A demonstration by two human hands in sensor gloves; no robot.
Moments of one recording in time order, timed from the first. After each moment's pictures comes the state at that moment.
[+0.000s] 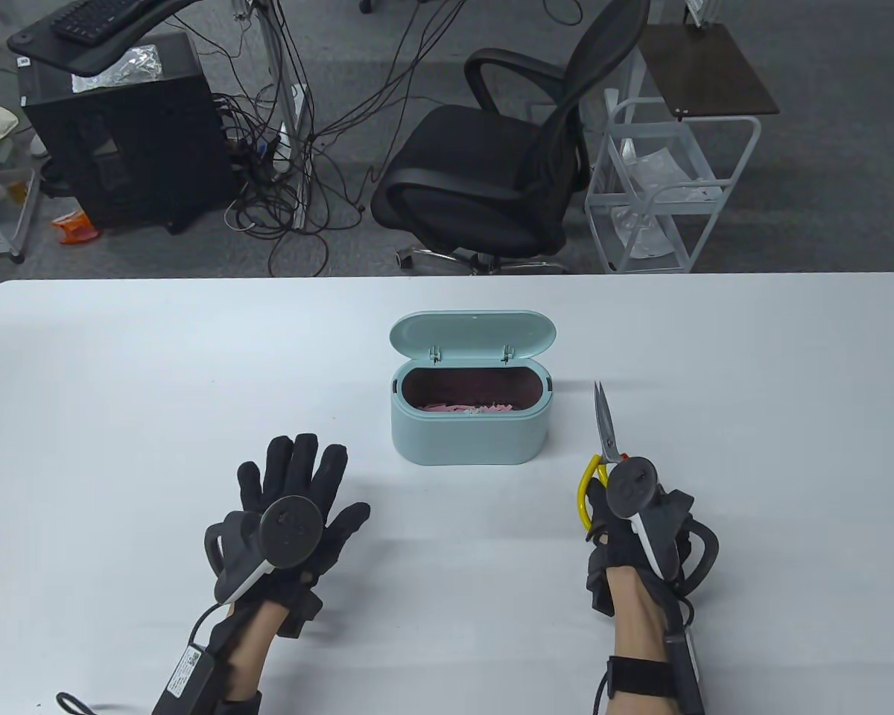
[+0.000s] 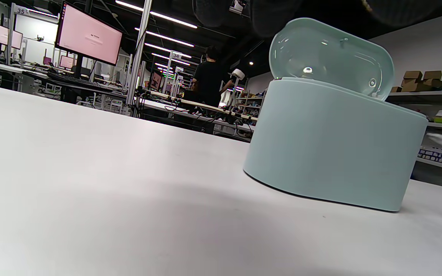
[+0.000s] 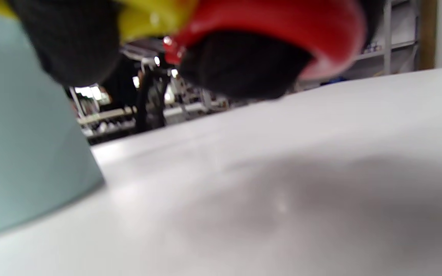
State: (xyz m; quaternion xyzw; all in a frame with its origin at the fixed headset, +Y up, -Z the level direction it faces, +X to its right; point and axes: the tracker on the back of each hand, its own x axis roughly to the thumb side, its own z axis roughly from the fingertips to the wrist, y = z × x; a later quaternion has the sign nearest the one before) left_hand -0.214 -0.714 -0.278 0.05 -0.07 0.14 0.99; right_hand 0.202 -0.744 -0.318 -0.24 -0.03 0.97 0.08
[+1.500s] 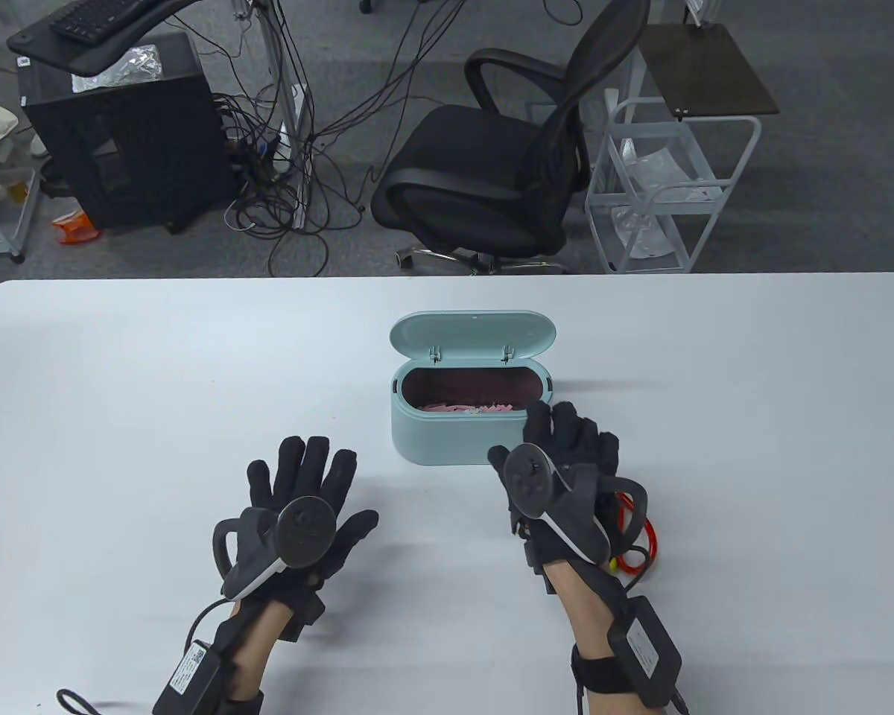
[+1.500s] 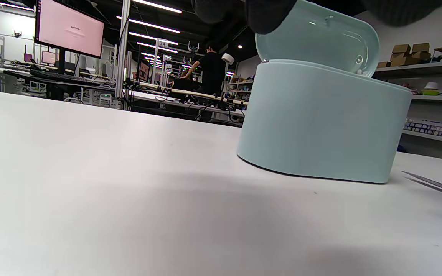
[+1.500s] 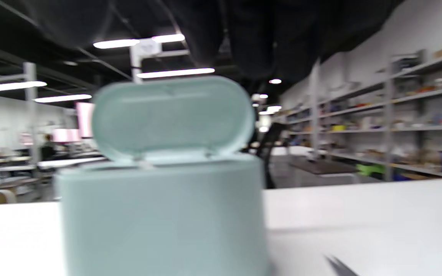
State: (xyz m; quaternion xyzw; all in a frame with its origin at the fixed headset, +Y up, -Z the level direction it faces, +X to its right) left_hand -0.204 -0.716 -0.278 0.02 -0.09 0.11 0.99; right_hand 0.078 -0.632 -0.311 0.04 -0.15 0.99 0.05
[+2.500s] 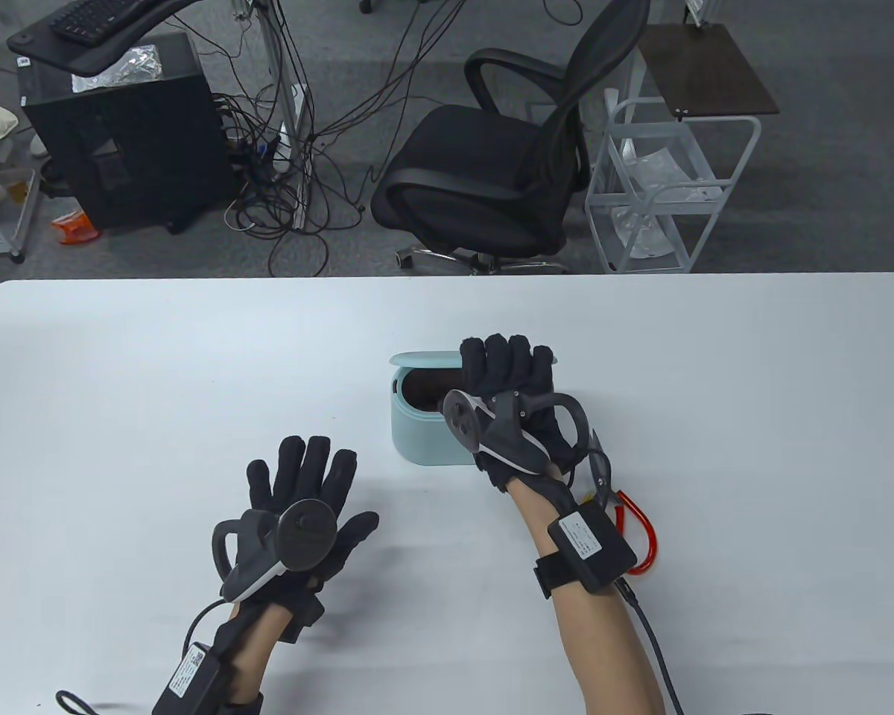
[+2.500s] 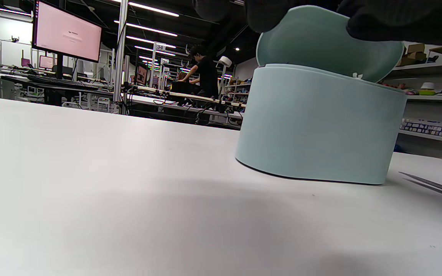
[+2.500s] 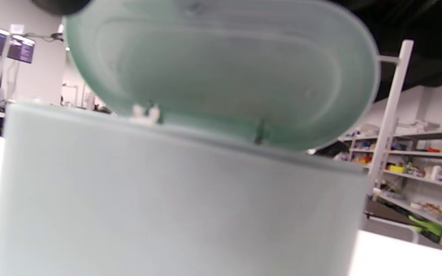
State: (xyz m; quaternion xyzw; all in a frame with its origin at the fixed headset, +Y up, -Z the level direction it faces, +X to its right) left_hand -0.204 -0.715 -0.277 0.03 -0.09 0.11 0.99; right_hand 0.041 -0.671 -0.389 0.12 -0.16 0.98 -0.07
